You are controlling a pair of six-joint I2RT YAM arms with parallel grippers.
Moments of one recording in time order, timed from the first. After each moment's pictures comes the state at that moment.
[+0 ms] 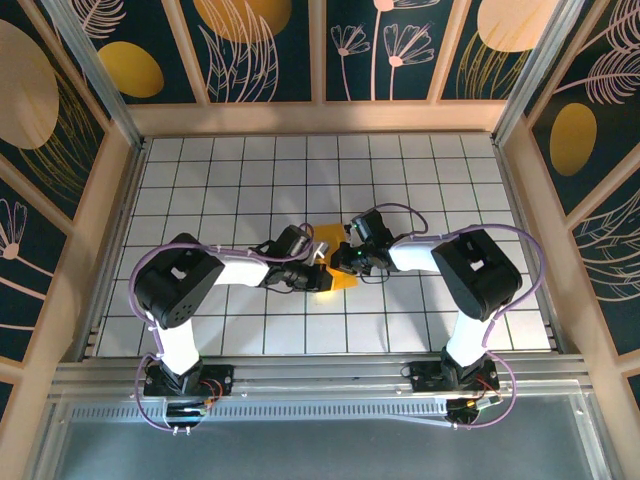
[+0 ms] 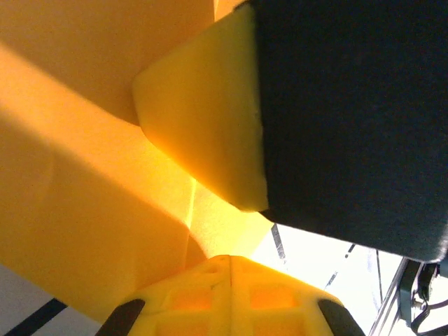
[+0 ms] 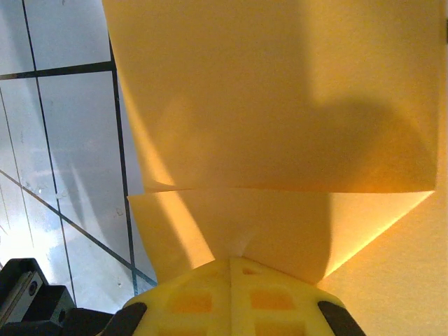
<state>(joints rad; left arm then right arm) -0.74 1.83 0.81 0.09 0.57 -0.64 0.60 1.79 0.81 0.01 -0.45 0.73</state>
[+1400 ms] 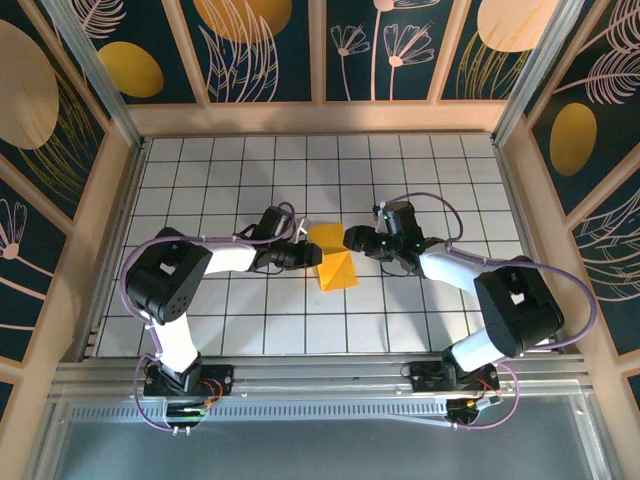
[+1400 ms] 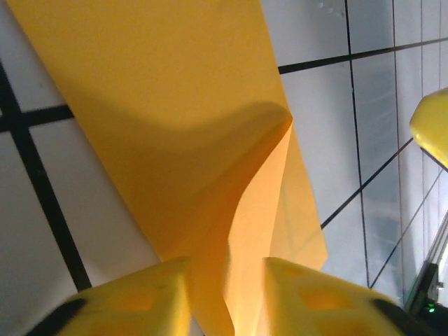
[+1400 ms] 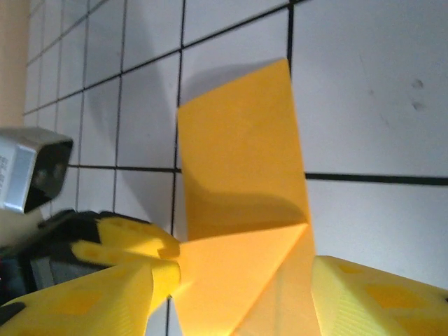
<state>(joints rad) -0.58 1.83 0.86 0.09 0.54 -0.66 0.49 1.49 0.69 0.06 -0.36 0.70</state>
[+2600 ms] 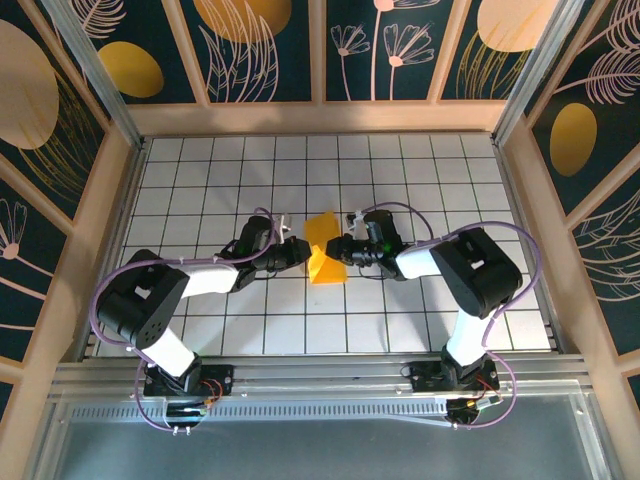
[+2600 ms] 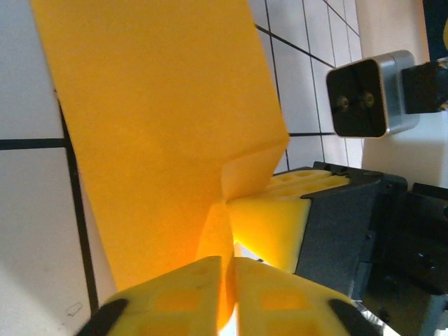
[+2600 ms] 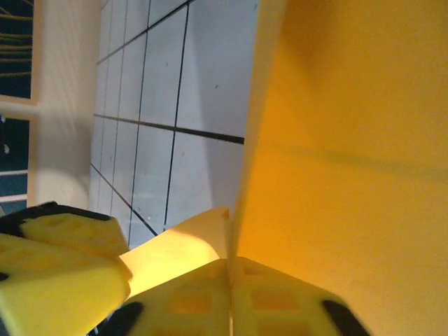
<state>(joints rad) -0.58 1.61 0.62 0.41 0.41 -0.89 0.56 1.79 0.69 0.50 -0.58 0.83</state>
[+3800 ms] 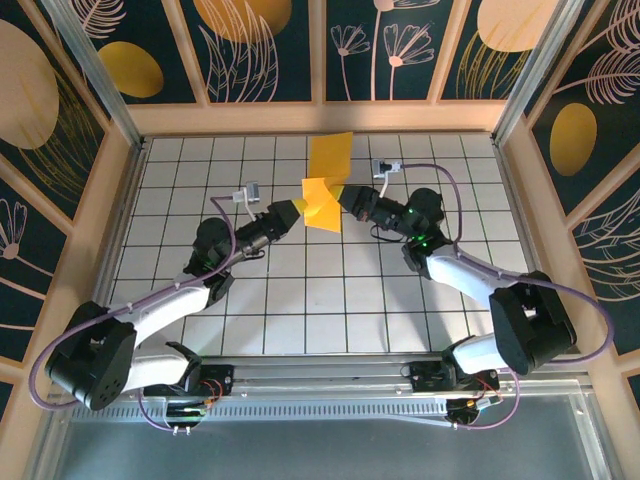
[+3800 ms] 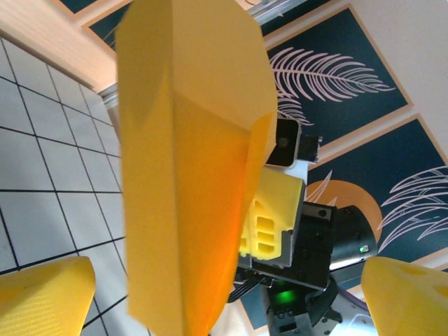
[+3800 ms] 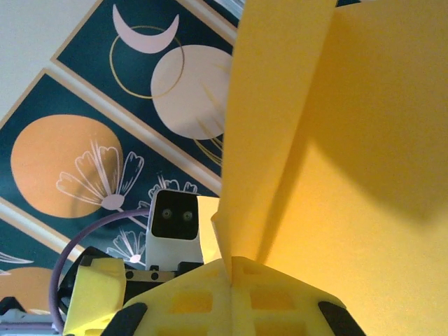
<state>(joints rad) -0.55 1.26 0.54 0.87 0.48 -1.20 0.50 1.40 0.72 0.89 -0.68 1.03</state>
